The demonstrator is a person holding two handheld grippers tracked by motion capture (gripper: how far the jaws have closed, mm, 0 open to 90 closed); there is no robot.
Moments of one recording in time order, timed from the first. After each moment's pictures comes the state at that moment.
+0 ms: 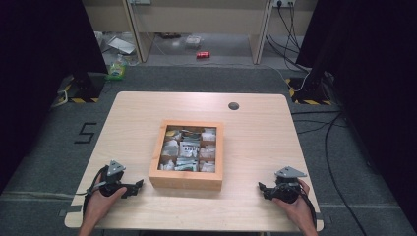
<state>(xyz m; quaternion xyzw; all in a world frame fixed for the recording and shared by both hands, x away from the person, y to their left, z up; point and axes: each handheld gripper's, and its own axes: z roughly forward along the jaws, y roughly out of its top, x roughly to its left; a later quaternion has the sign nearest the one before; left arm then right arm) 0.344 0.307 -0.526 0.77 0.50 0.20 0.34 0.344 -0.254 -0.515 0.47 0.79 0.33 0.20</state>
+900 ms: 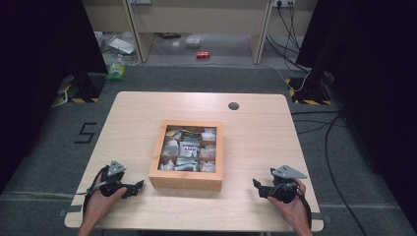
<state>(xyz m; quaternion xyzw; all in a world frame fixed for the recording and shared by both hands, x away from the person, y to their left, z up) 0.344 0.306 -0.525 0.78 0.49 0.20 0.34 0.336 -0.235 -0.496 0.44 0.78 0.40 0.20</state>
